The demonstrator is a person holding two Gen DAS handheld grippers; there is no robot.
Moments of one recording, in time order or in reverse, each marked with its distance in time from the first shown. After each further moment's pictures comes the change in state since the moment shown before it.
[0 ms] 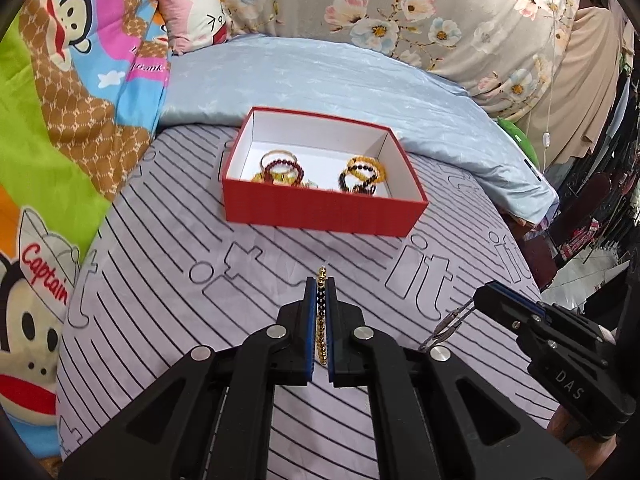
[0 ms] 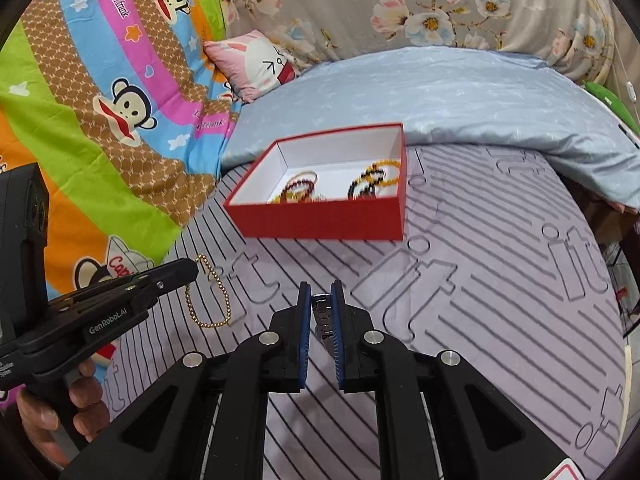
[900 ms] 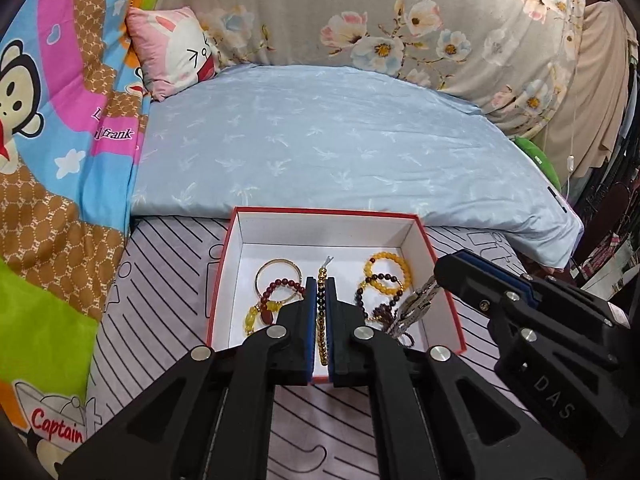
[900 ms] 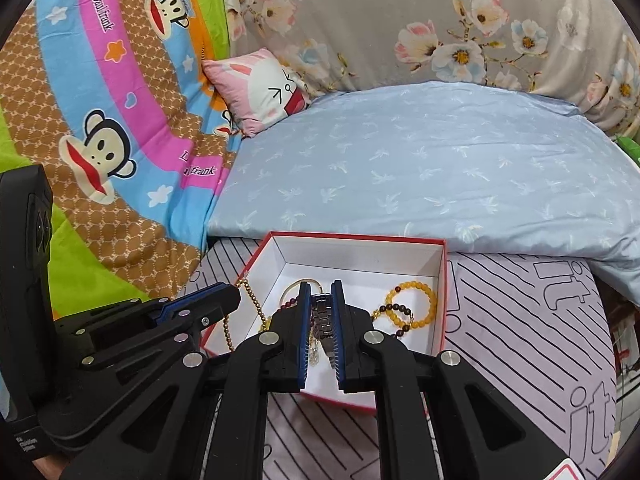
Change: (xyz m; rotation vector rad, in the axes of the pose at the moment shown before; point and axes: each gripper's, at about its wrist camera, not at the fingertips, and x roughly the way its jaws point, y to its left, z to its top) left arm 0.082 -0.002 0.134 0.060 -0.048 0.048; right arm 0.096 0.013 0.144 -0.060 -0.056 0.004
